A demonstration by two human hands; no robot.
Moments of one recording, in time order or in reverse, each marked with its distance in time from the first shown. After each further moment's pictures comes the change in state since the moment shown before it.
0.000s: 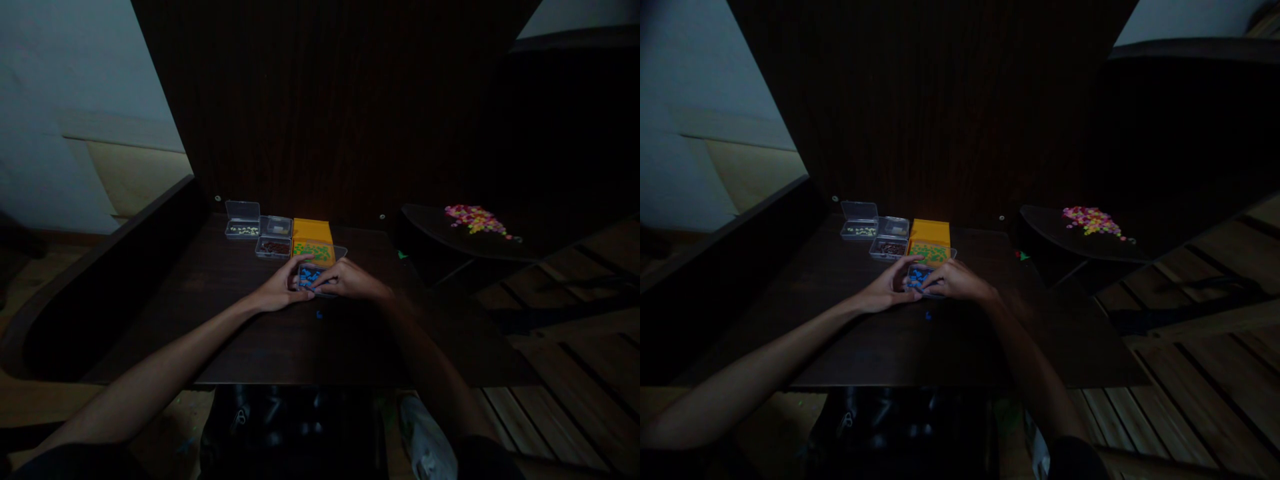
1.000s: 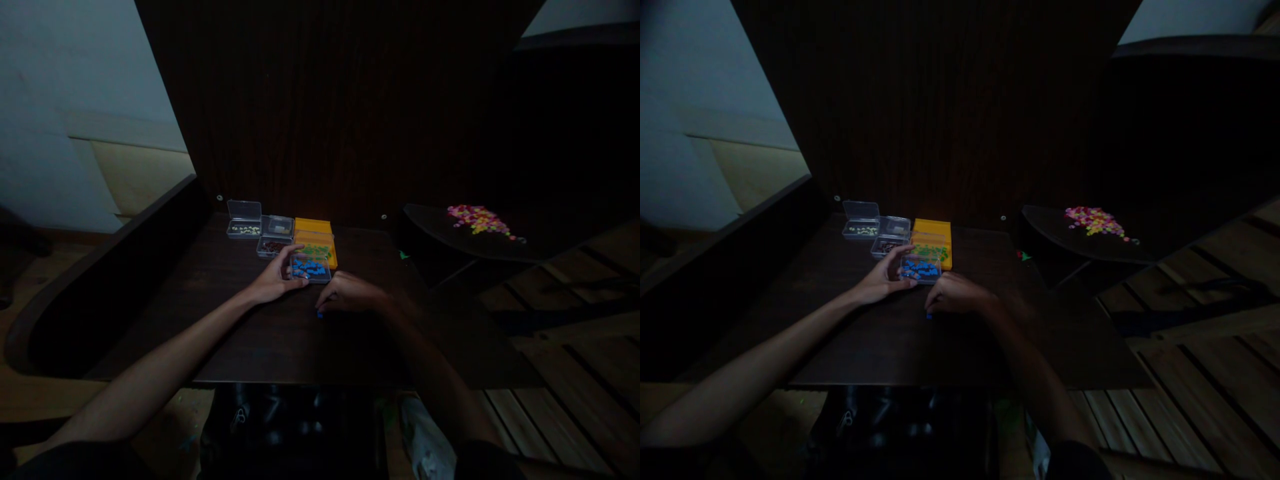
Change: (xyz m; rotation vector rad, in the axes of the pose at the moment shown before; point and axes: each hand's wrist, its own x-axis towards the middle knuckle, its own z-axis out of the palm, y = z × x) left_hand 0.004 0.009 -0.012 0.075 0.144 0.035; right_hand -0.004 -0.009 0.008 -0.029 -0.281 0.017
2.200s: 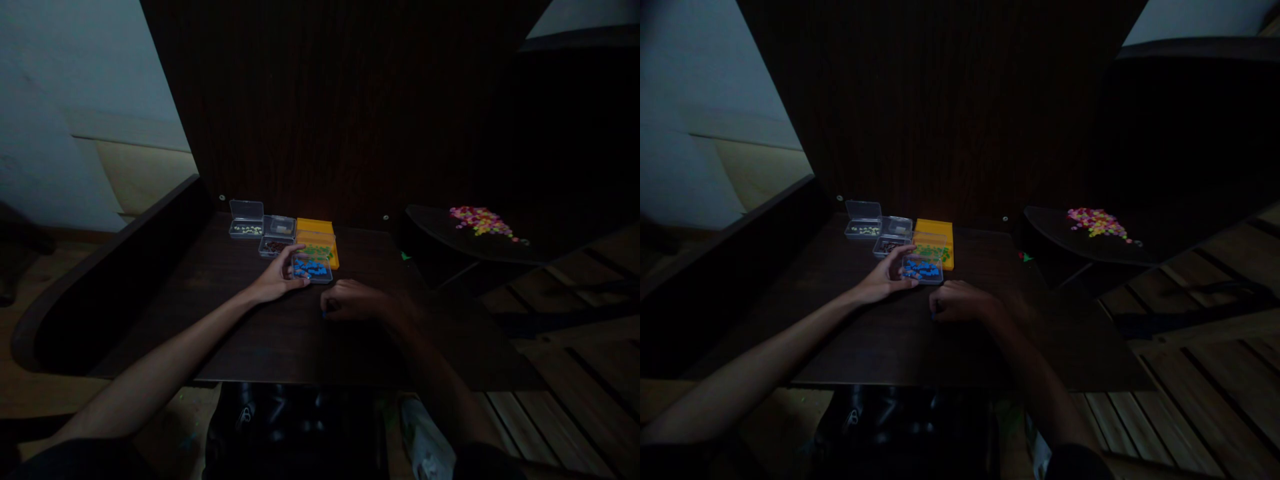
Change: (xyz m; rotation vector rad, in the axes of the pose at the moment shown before) left_hand 0.000 0.002 -0.001 0.010 0.008 -0.007; right_hand -0.009 -0.007 0.005 -0.101 -0.088 0.122
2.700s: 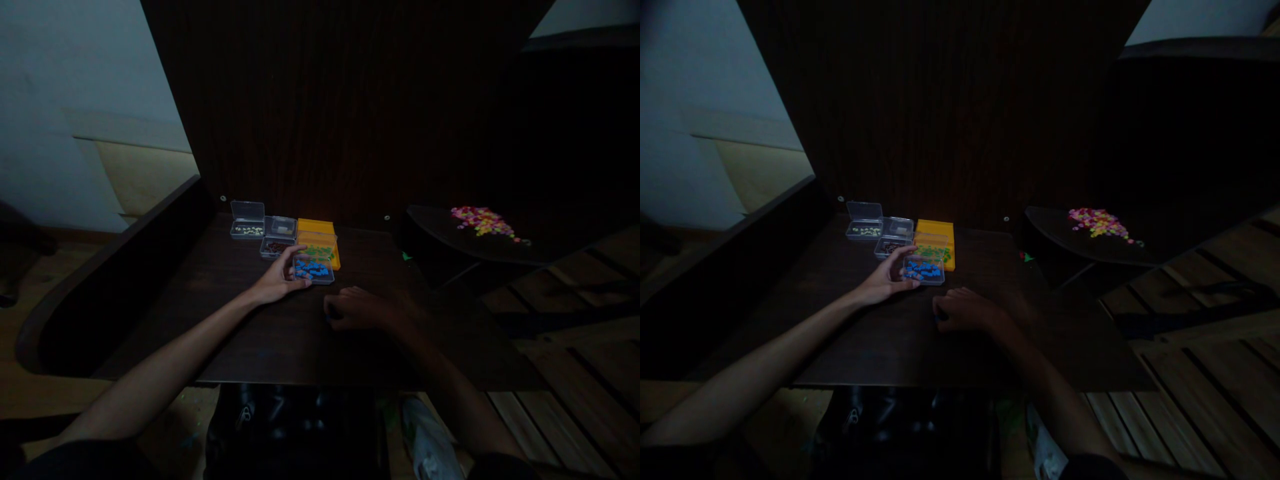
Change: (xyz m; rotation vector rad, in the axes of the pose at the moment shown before) left_hand -0.002 0.004 0.001 -0.029 -0.004 -0.027; right_hand -0.012 -0.010 0.011 -0.041 -0.021 0.129
